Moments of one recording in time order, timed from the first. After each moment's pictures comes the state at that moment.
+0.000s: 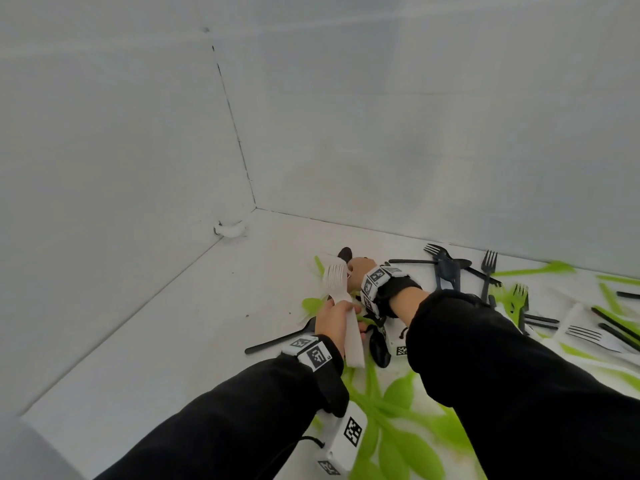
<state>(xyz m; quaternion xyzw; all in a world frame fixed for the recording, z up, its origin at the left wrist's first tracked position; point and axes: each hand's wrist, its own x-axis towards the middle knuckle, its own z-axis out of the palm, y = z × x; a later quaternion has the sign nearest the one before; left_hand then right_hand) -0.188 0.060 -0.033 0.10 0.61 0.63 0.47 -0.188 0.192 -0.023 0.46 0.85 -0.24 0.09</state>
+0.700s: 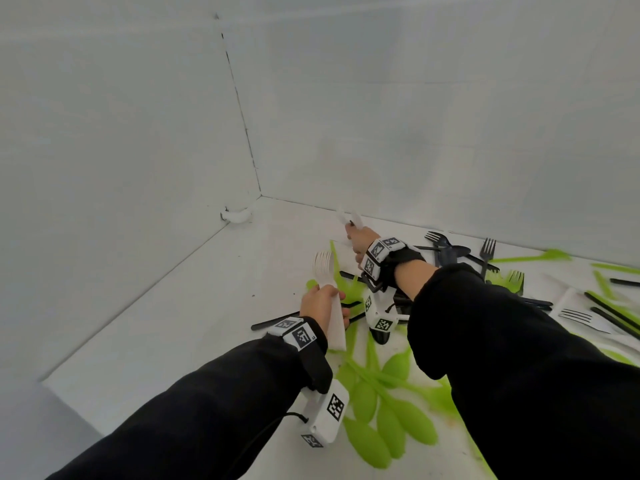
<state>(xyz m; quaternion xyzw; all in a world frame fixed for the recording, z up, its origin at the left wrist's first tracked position) -0.201 0.035 -0.030 0.09 0.64 0.61 0.46 -0.190 0.192 -0.004 0.49 0.71 -0.48 -0.12</state>
